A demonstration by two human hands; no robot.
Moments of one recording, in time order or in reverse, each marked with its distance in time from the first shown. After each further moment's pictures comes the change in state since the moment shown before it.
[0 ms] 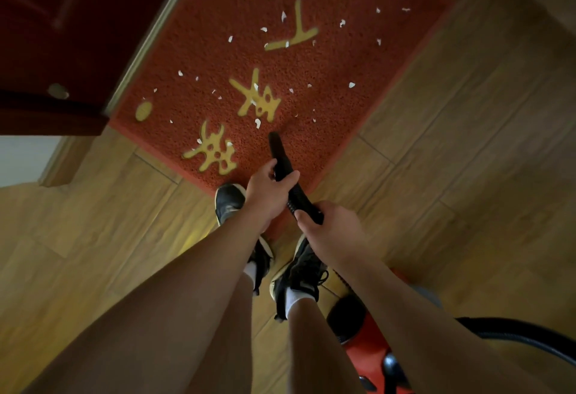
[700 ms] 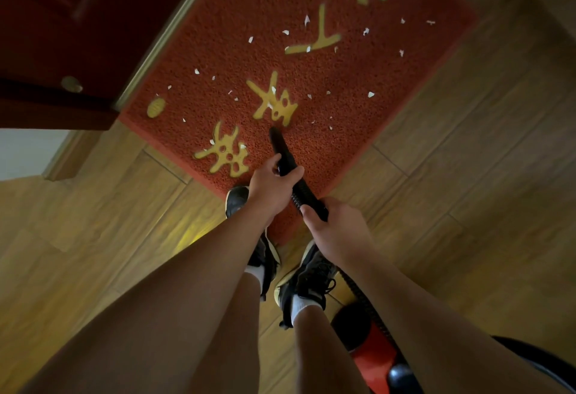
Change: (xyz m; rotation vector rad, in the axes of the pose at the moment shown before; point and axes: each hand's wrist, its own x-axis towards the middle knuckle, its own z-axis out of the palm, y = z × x) left_hand 0.025 0.005 -0.031 -0.036 -0.007 0.008; right_hand 0.027 -0.028 0.012 -0.064 0.003 -0.028
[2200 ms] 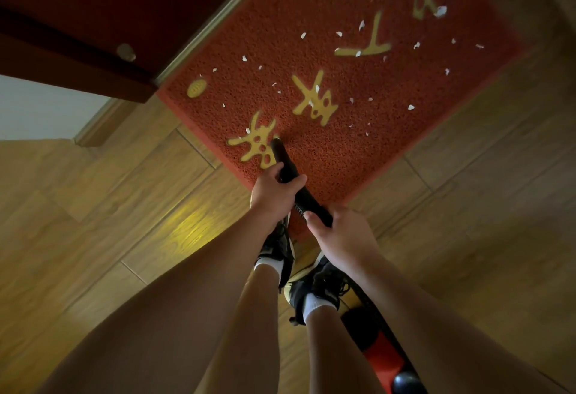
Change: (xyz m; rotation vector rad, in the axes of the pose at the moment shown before) left_hand 0.002 -0.055 -0.064 -0.070 0.096 -0.025; right_hand -0.008 -0.050 0.045 -0.125 -0.045 -0.028
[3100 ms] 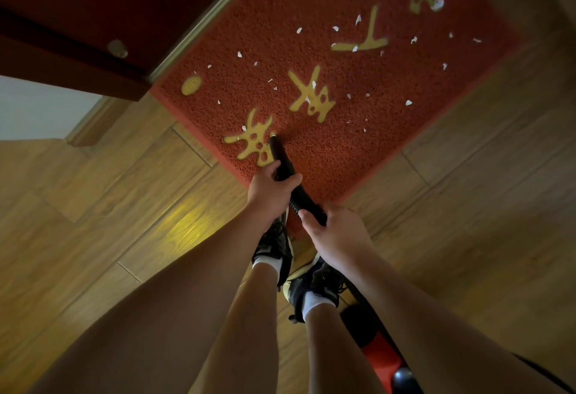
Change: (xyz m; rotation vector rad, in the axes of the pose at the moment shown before) left_hand 0.007 -0.007 0.000 -0.072 -0.020 -0.011; right_hand 0.001 -0.001 0.007 0.010 -0.008 -0.009
